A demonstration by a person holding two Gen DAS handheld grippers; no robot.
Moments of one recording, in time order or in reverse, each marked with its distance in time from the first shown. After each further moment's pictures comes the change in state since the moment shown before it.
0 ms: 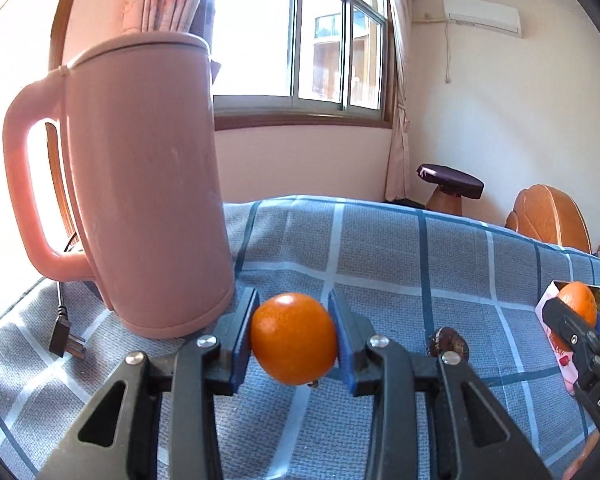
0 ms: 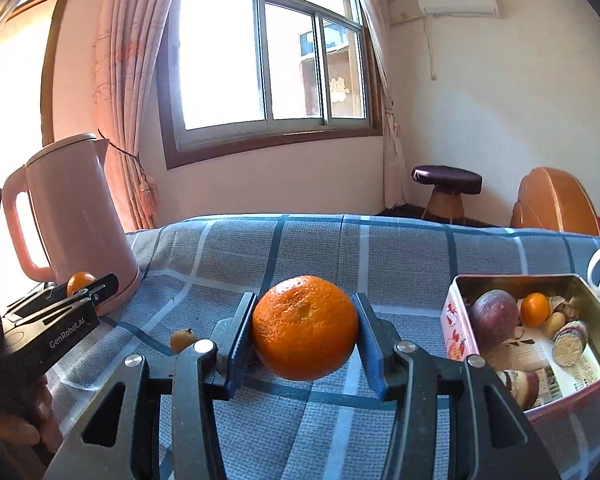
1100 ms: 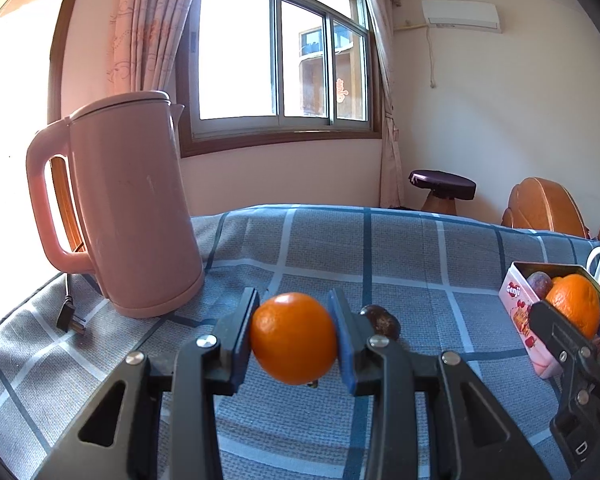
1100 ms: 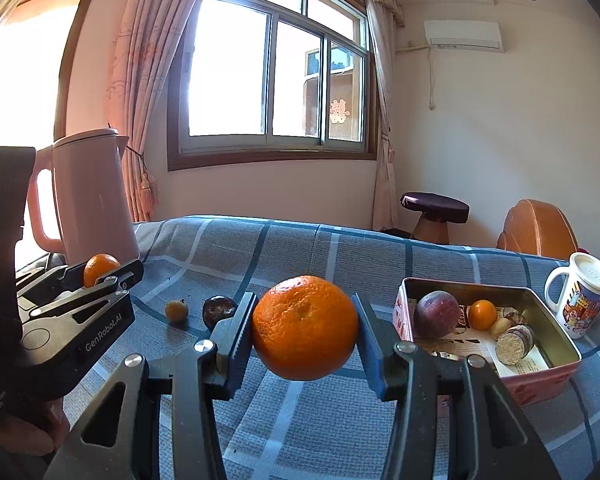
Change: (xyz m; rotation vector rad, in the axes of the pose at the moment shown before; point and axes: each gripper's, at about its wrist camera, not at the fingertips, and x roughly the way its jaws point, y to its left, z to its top) left arm -0.050 -0.064 -0.021 0.054 -0.055 0.010; right arm -0.055 -0.018 -0.023 -0.068 -0.060 -0.024
